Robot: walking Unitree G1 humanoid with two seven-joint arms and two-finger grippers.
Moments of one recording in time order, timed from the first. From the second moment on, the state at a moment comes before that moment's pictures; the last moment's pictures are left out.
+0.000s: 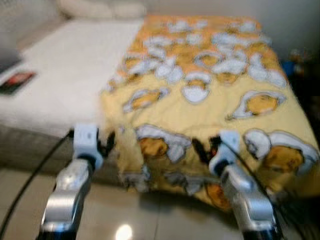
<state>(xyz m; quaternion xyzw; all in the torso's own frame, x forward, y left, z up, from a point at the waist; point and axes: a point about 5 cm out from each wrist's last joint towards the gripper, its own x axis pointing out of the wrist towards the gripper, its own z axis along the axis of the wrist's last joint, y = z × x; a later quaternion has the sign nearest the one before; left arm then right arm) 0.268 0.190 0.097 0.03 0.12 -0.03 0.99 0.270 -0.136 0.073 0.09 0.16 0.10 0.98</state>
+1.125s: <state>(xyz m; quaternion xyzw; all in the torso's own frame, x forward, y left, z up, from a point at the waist) 0.272 0.185 0.097 0.03 0.12 -0.05 0.99 0.274 -0.156 0.071 0.07 0.16 0.06 0.98</state>
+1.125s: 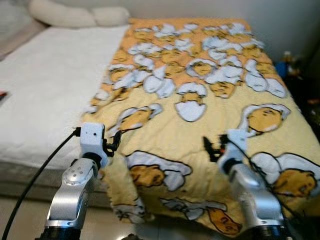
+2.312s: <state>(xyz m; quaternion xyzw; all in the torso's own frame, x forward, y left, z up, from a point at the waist) 0.272 0.200 0.097 0.05 0.12 -0.03 0.99 0.281 -0.133 0.072 0.07 0.16 0.09 0.98</state>
